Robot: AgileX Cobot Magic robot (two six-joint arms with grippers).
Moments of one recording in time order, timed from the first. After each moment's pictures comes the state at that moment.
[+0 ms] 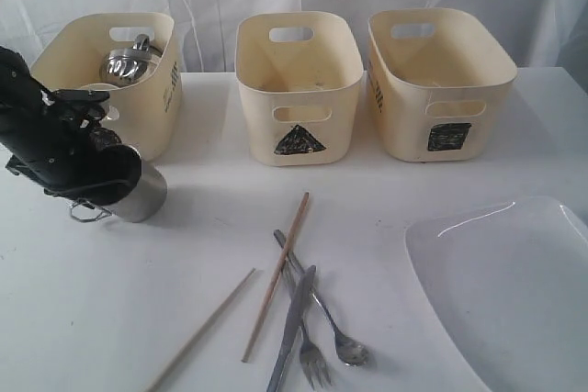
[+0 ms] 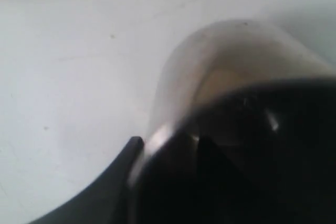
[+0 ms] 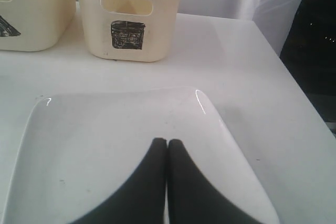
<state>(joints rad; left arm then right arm) -0.16 1.89 -1.21 -0.26 0.65 0.30 -0.10 0.01 0.00 -0.13 0.36 0.06</state>
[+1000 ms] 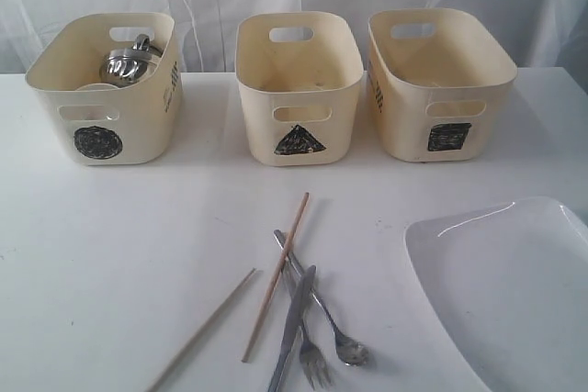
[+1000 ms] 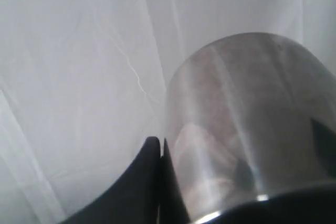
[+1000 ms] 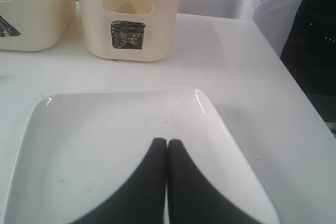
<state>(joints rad) -0.16 1.55 -1.31 -0.09 -0.10 0.16 -0.10 0.01 0.00 -0.13 0.36 0.06</state>
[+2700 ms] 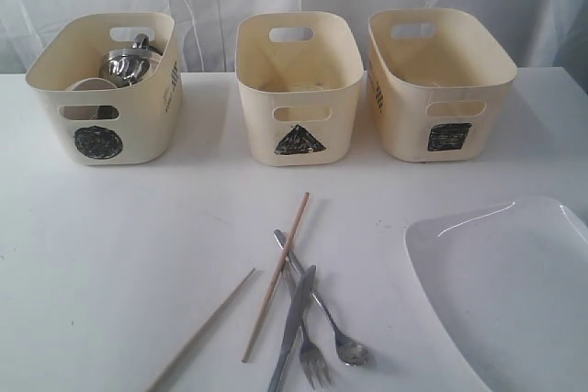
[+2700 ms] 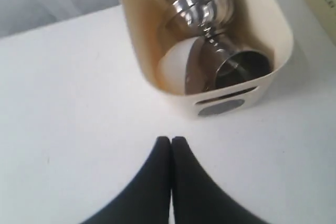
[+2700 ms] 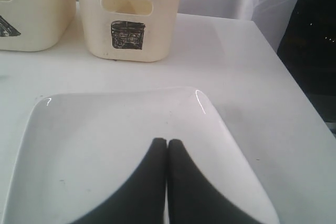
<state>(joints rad) 0.07 1.38 -1.34 -0.17 0.79 0.41 -0.10 0.01 0.00 -0.13 0.36 0.06</state>
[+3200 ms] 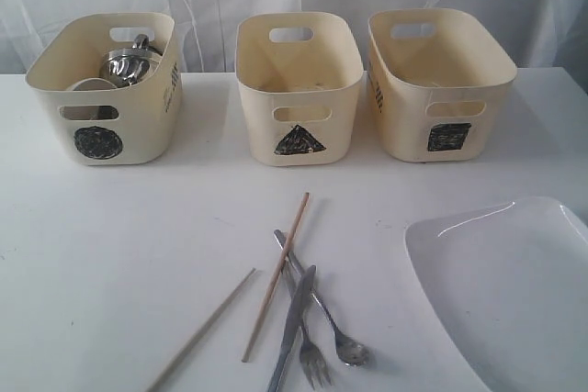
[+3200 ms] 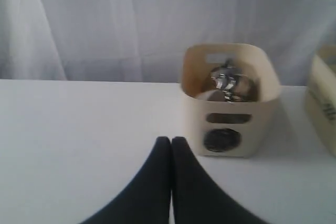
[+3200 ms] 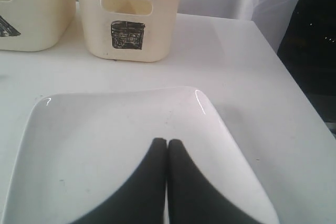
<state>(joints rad) 0.32 0.36 -0.45 -0.74 0.43 0.72 -0.10 0.01 0.00 -0.13 0.36 0.06</state>
